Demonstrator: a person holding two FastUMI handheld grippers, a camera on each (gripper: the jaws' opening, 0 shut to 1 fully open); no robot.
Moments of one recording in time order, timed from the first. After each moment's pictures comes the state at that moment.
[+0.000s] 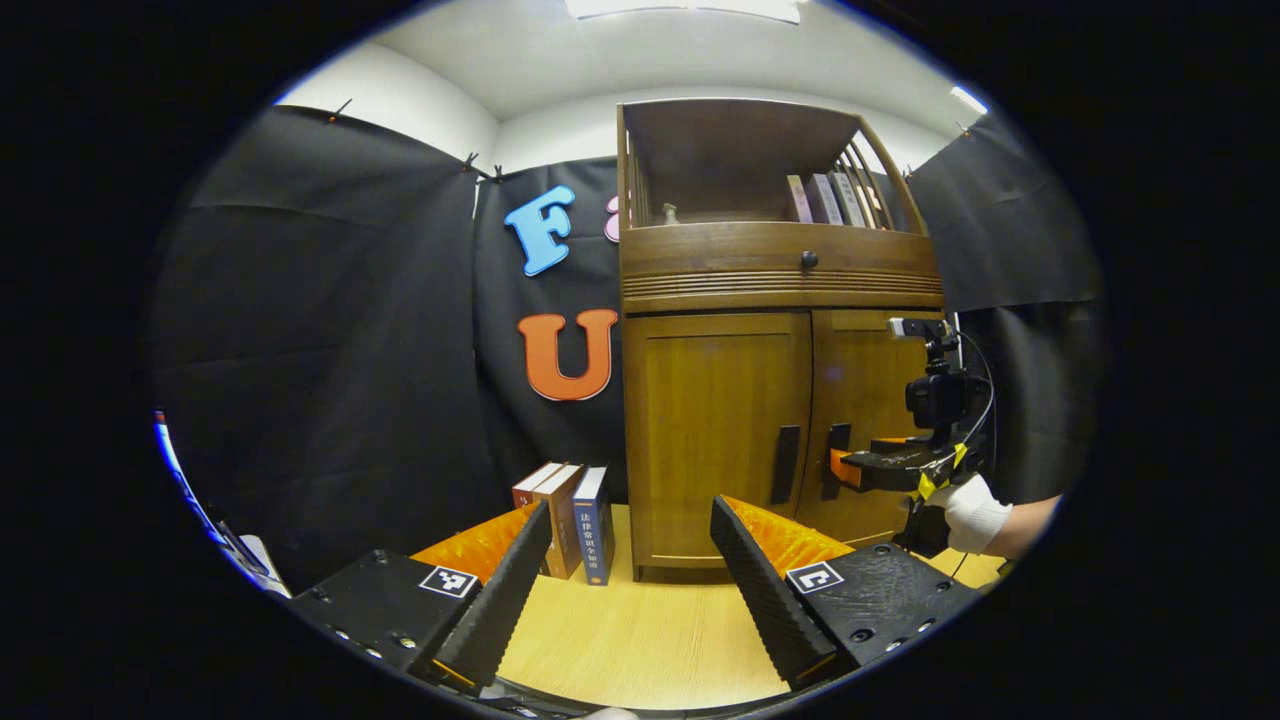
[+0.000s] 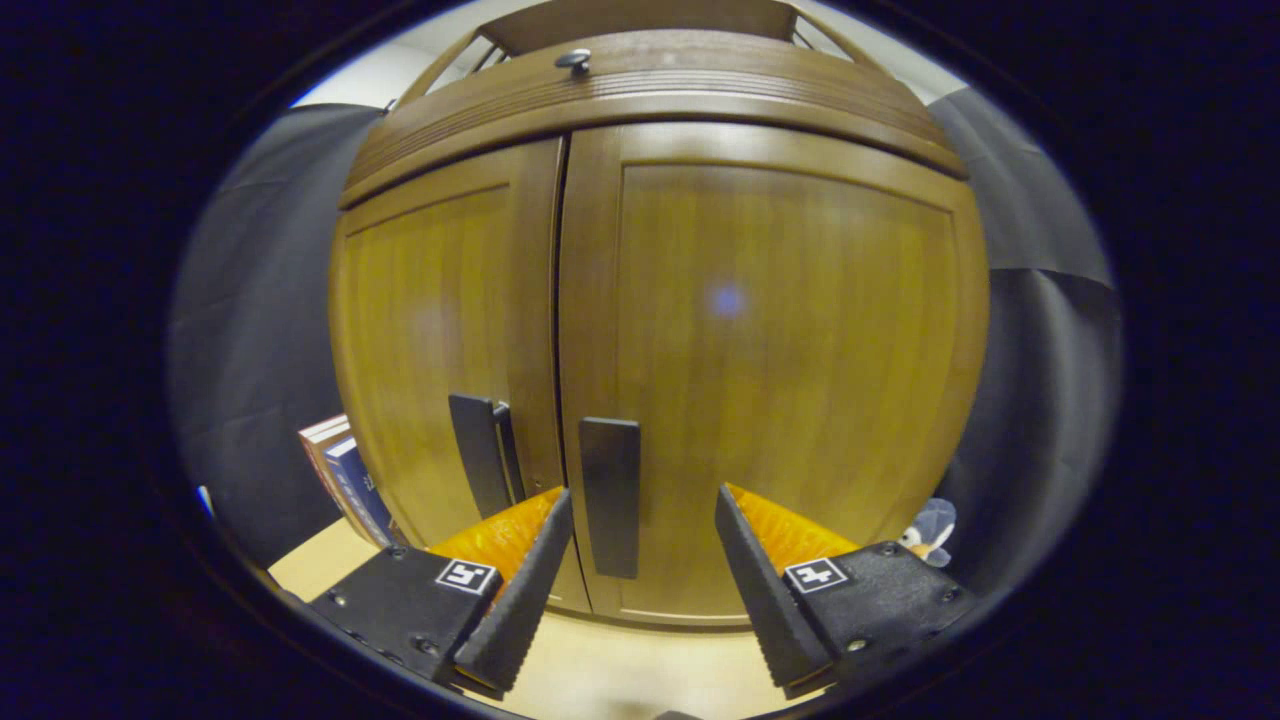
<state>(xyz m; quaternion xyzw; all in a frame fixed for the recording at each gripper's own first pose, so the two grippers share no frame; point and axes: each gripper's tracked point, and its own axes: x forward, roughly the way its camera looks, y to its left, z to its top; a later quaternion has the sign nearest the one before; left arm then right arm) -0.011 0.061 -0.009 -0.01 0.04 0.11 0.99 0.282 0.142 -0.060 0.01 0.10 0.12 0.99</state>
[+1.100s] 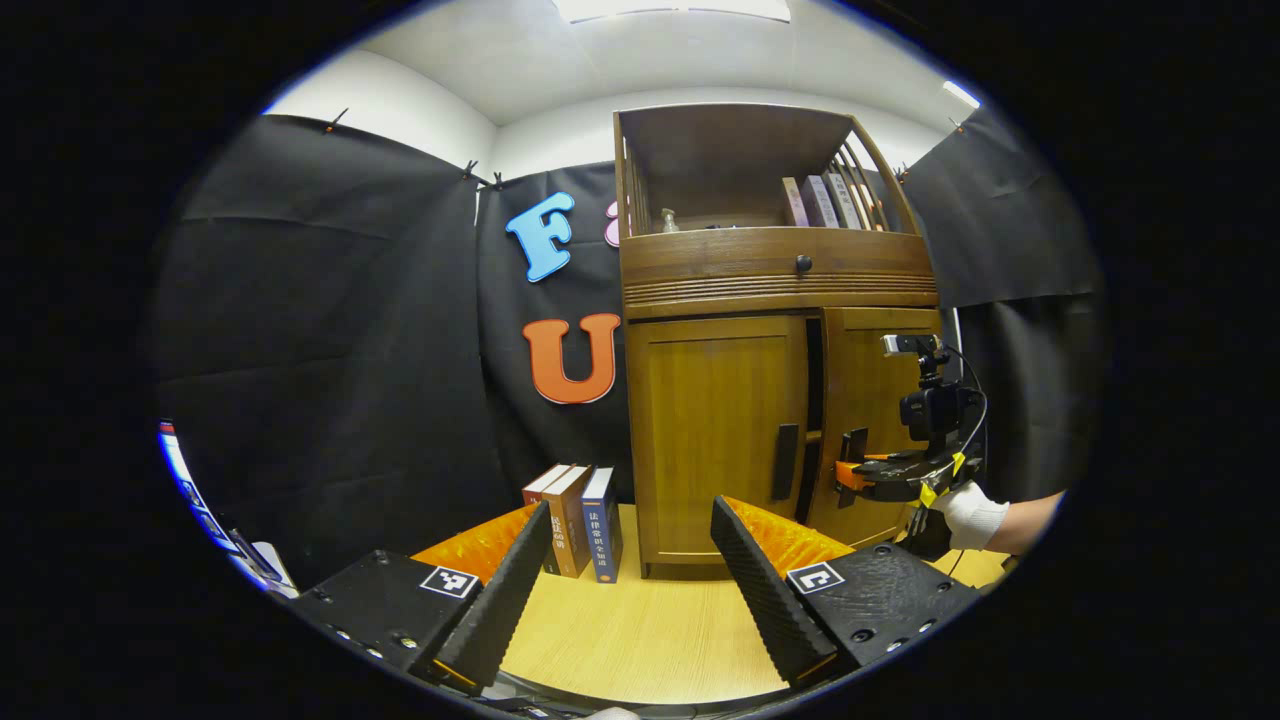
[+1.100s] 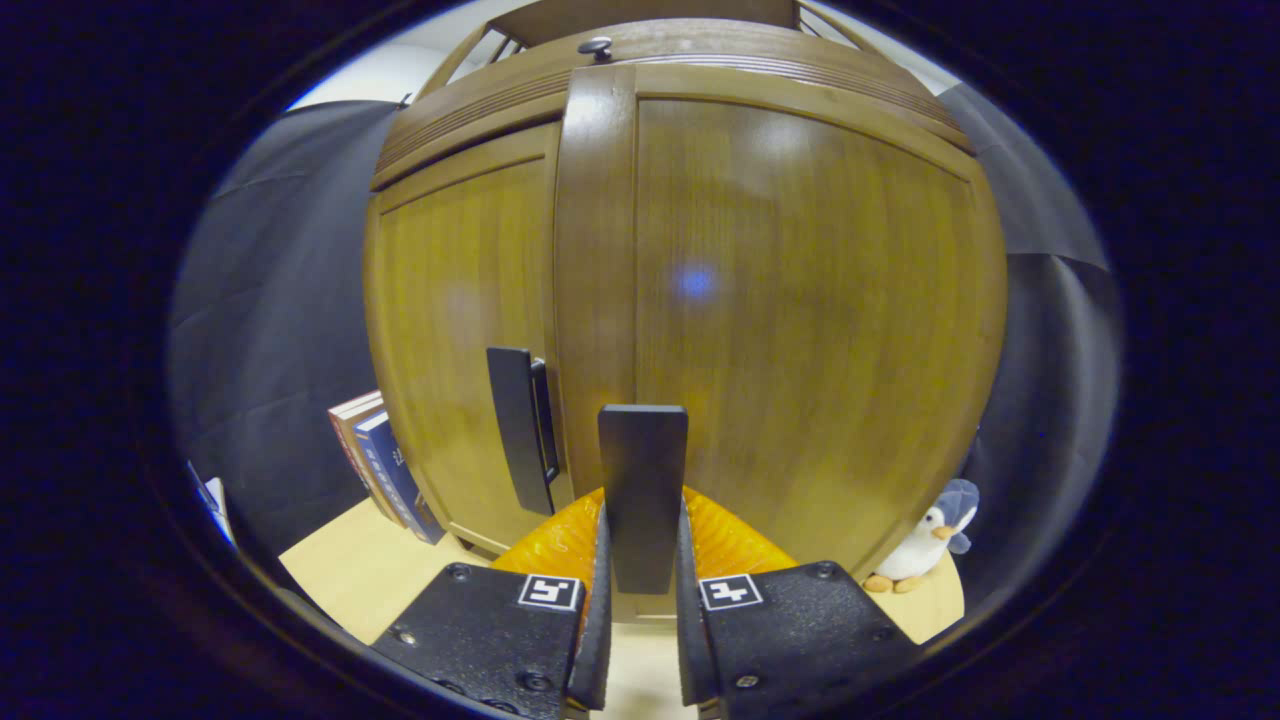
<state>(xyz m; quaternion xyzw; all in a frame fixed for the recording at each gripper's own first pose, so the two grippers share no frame) -0.030 0.055 -0.009 0.00 0.05 0.09 1.00 0.242 0.141 -0.082 0.01 0.12 0.15 0.98</state>
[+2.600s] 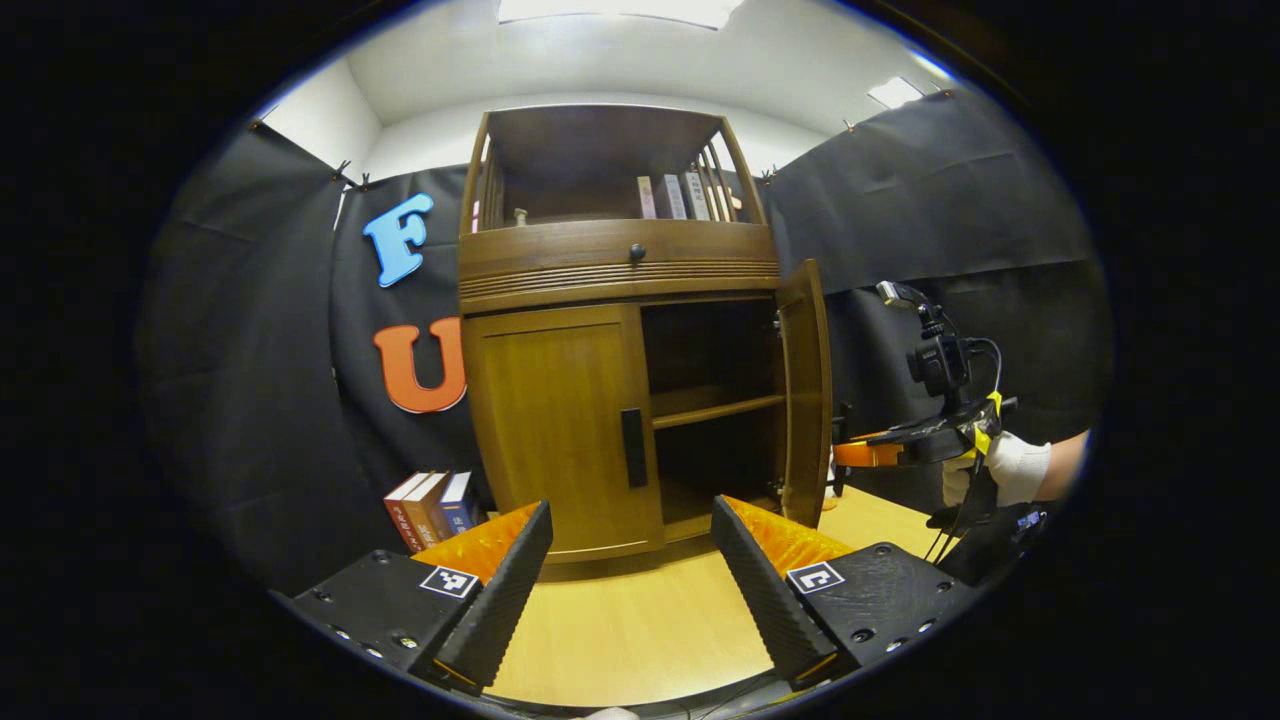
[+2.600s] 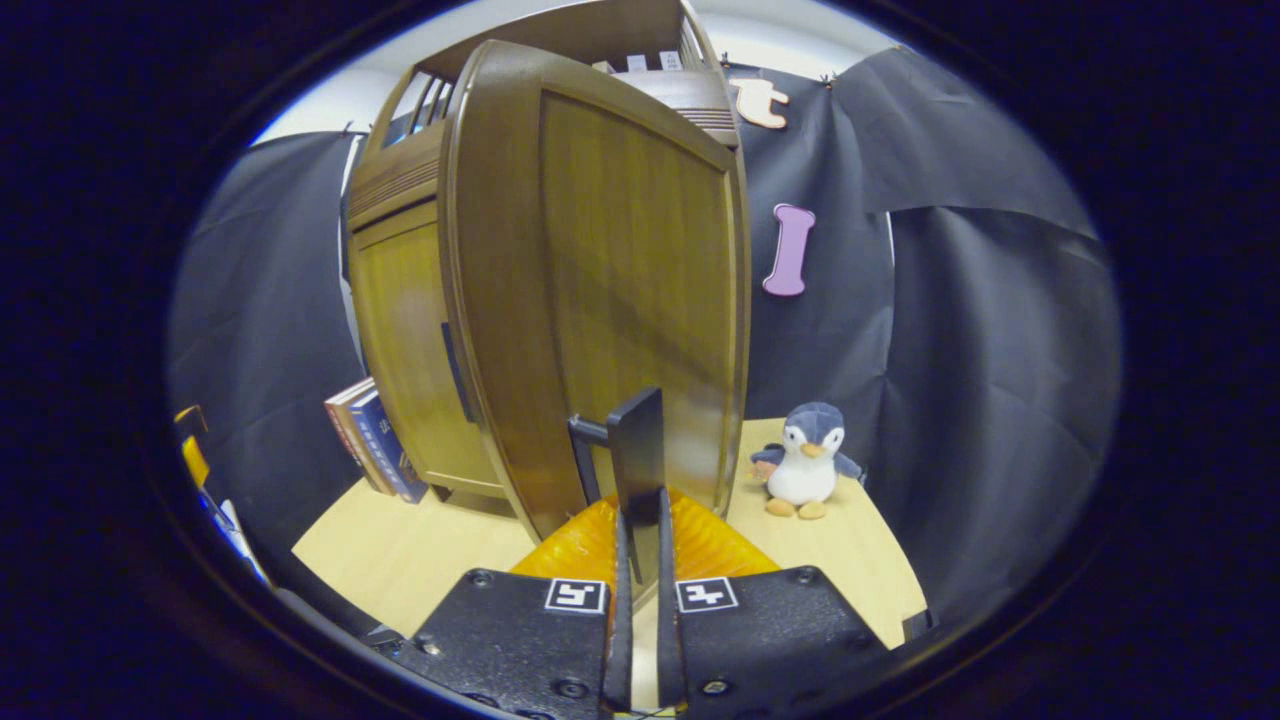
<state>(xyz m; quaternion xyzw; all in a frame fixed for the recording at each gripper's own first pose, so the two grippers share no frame) -0.027 -0.059 -0.025 0.02 0.03 -0.12 0.99 0.106 -0.008 -0.099 0.05 0.15 0.09 0.98</state>
